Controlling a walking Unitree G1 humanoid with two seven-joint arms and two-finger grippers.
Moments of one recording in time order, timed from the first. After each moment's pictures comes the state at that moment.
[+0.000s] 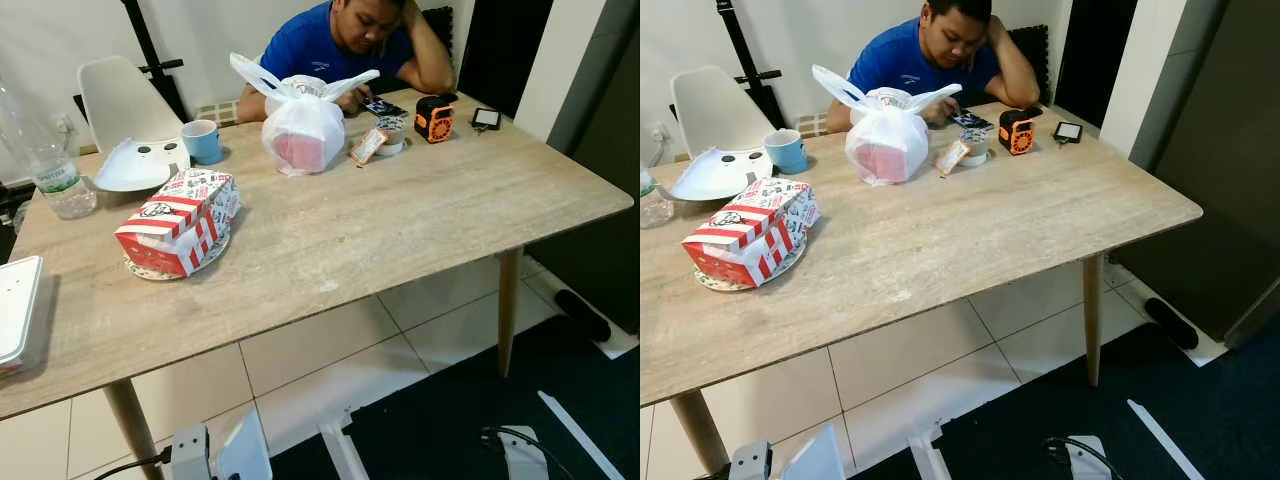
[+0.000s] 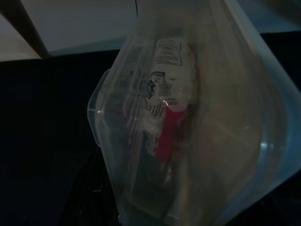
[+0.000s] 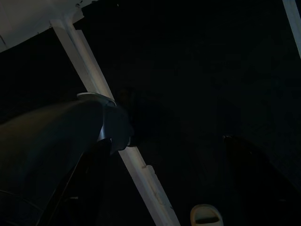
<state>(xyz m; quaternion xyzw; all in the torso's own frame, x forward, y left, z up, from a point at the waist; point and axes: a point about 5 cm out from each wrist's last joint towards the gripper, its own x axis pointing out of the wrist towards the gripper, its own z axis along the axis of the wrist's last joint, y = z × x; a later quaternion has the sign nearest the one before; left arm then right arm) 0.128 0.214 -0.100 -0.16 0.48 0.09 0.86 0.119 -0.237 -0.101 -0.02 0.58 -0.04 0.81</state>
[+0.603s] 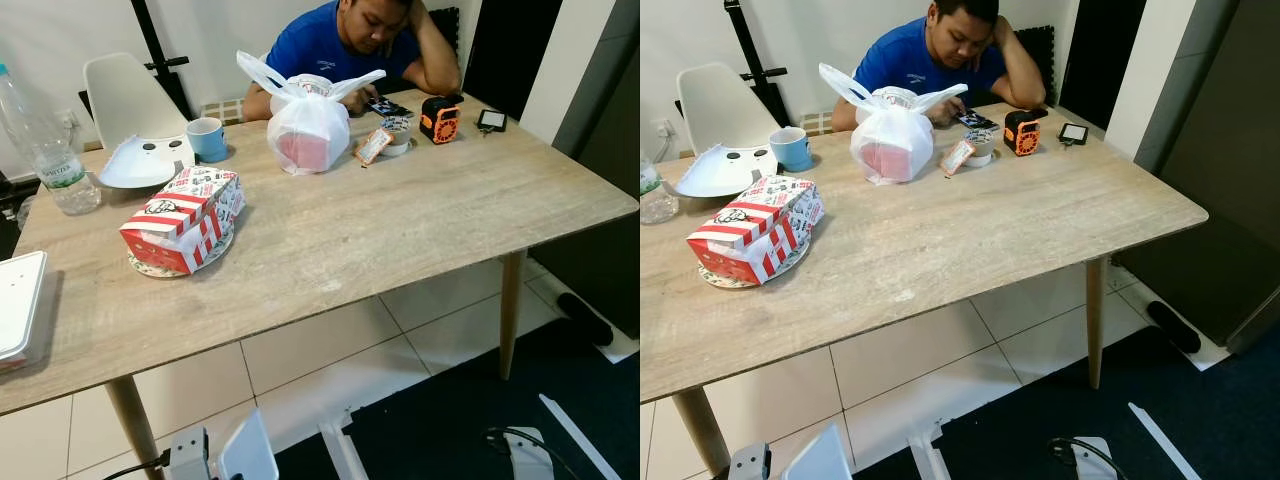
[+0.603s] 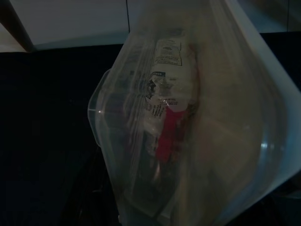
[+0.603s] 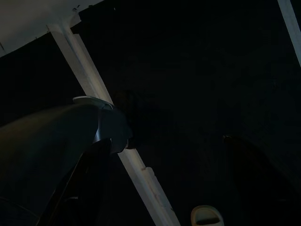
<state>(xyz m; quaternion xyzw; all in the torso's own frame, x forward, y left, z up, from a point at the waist) 0.127 0.210 -0.100 -0.18 0.48 0.07 0.86 0.119 -0.244 -0.099 -0.01 0.58 -0.05 0.81</state>
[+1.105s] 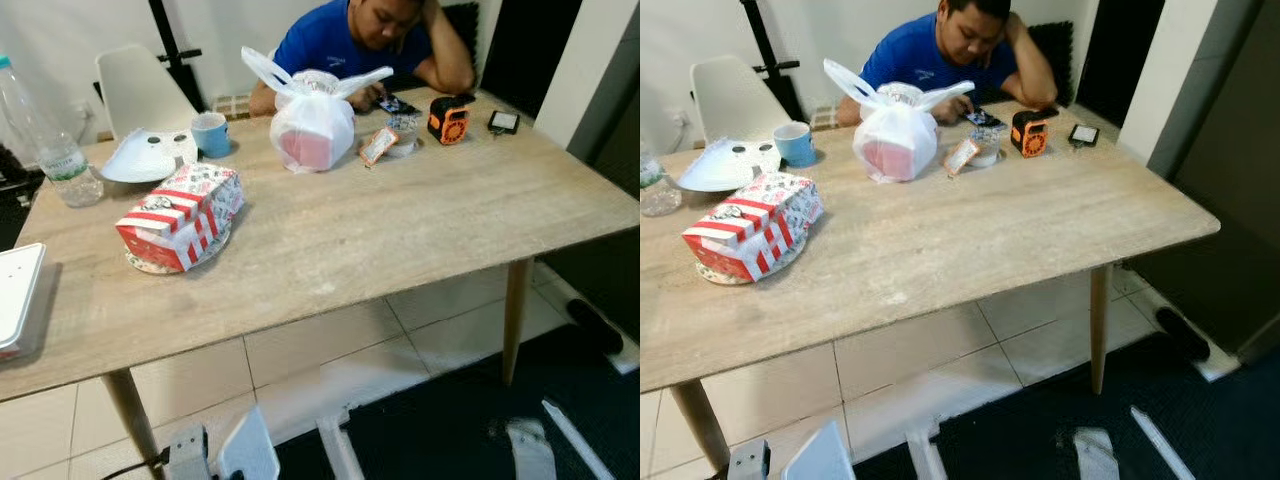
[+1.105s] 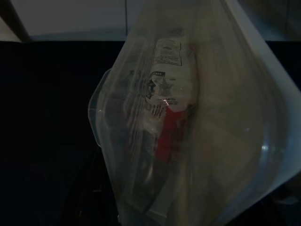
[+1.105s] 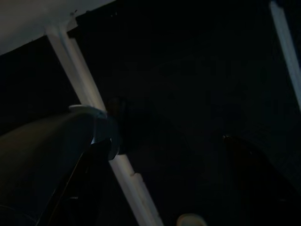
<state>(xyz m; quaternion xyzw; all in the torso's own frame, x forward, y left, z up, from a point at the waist) 0.130 0.212 -0.099 -0.18 0.47 0.08 0.86 0.125 -0.246 -0.096 -0.01 0.57 -0.05 0.82</state>
